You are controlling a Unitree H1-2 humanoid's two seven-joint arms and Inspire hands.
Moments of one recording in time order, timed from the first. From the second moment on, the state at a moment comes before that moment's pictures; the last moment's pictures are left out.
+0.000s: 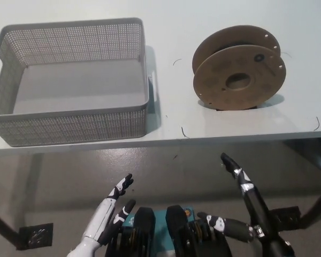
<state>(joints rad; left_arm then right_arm) -0.09 0.15 -0.18 0.33 0.29 -0.42 0.04 0.01 -0.08 0.20 -0.02 -0.20 -0.36 0.02</state>
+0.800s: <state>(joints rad) -0.10 0.15 -0.18 0.33 0.31 -0.43 0.04 -0.51 -0.54 0.05 -0.30 -0.21 0.05 0.22</state>
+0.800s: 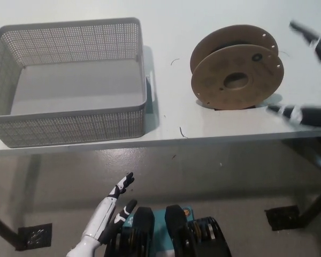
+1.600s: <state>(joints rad) -0.09 0.16 -0.18 0.33 0.31 -0.43 0.04 -1.07 -0.75 0.41 0.08 -0.23 0.41 0.71</state>
